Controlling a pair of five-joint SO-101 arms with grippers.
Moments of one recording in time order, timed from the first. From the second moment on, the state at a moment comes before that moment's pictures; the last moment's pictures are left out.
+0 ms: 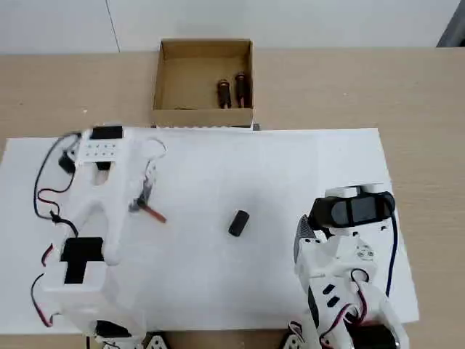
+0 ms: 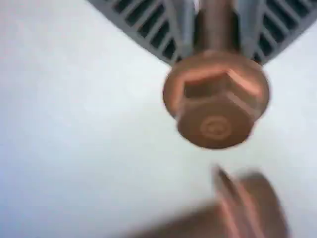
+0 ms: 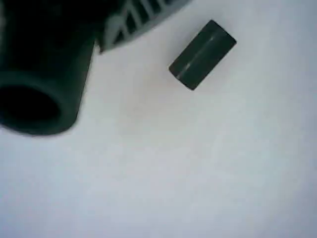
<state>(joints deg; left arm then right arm) -4.5 13.0 6.6 86.4 62.0 -9.7 -100.8 62.4 79.6 -8.5</state>
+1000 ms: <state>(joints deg) 16.5 1.3 -31.8 99.2 30.0 -9.8 -101.0 56.4 82.1 -2.2</state>
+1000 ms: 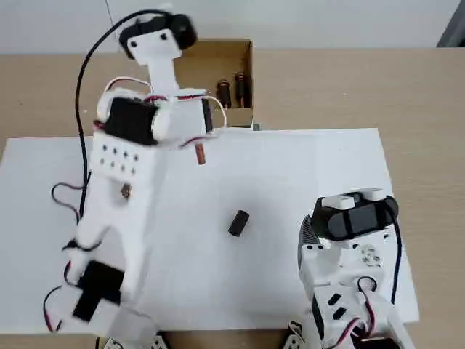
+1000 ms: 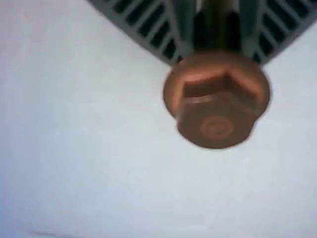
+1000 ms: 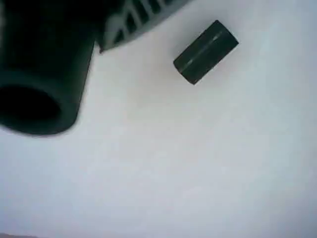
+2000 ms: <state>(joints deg) 9.7 -16.4 -30.1 99.4 8.0 -15.0 -100.5 80.5 54.5 0.0</state>
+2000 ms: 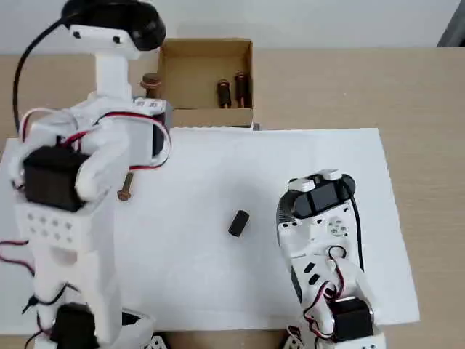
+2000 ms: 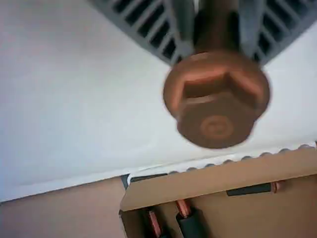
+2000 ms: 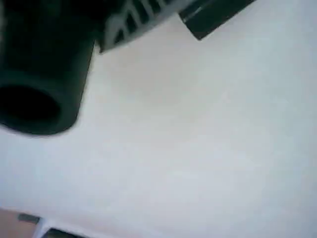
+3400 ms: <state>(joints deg) 9.6 -99.9 77.8 34.4 34.9 -39.7 -100.5 91.9 35.8 8.7</state>
